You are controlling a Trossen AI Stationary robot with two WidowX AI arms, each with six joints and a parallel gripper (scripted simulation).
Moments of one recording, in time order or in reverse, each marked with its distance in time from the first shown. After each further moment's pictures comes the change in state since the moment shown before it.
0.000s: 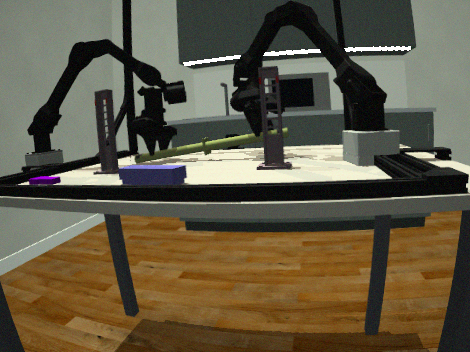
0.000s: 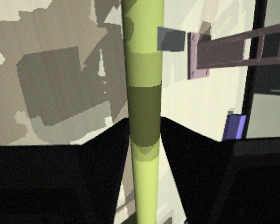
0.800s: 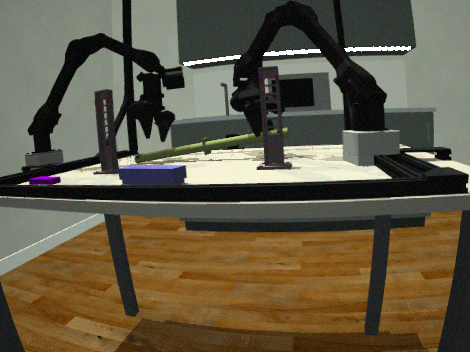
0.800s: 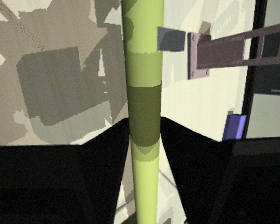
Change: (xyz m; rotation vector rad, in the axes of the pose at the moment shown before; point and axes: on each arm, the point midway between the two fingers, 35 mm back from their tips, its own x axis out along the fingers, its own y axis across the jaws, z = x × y) left arm 0.000 0.000 0.000 0.000 0.000 0.000; right arm -0.049 0.000 0.002 -0.002 0.000 -0.001
